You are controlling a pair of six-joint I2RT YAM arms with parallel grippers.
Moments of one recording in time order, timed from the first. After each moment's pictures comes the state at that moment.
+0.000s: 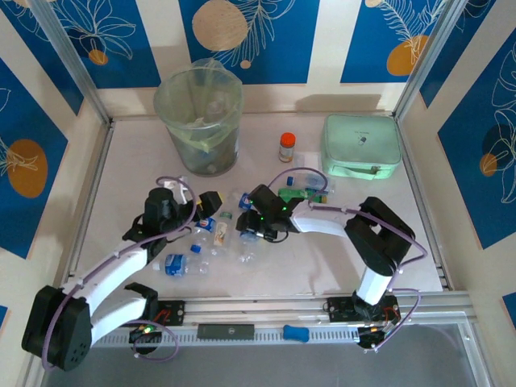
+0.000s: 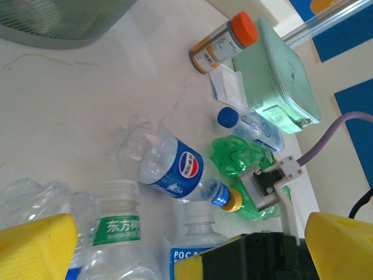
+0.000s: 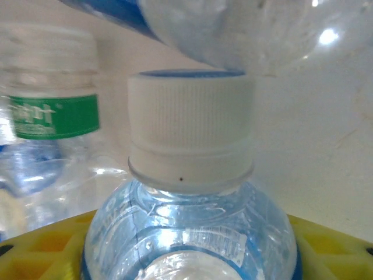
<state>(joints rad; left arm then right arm) -0.40 1.02 0.46 0.13 0.34 -0.75 0.84 1.70 0.97 -0.28 -0.17 1.05</state>
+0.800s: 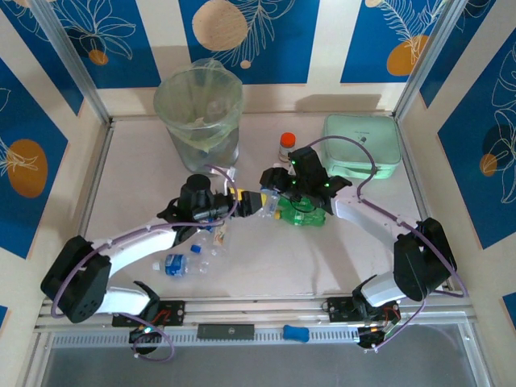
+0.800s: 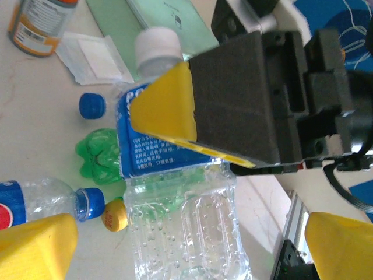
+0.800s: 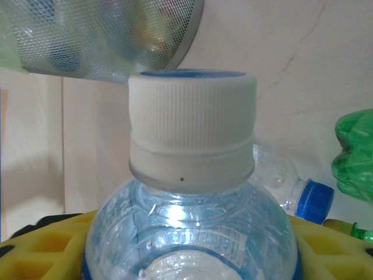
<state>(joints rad) -0.67 1.34 0.67 0.36 0.44 -0.64 0.57 1.44 1.01 -0.28 -0.22 0.91</state>
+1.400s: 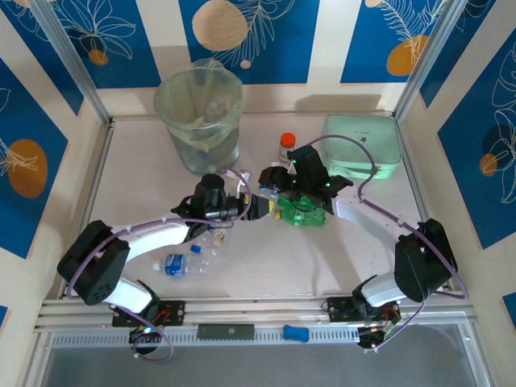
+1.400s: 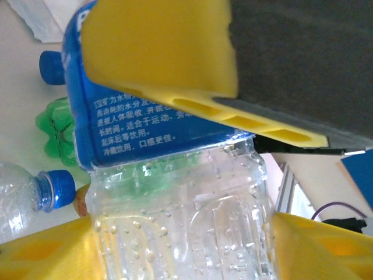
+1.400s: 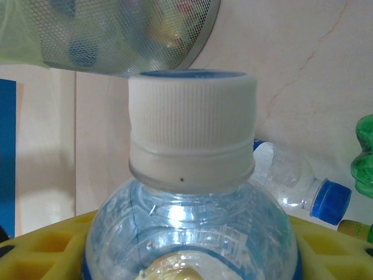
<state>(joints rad) -0.71 1.47 0.72 0.38 0.50 -0.64 0.57 1.43 1.01 -0.26 -0.26 0.90</state>
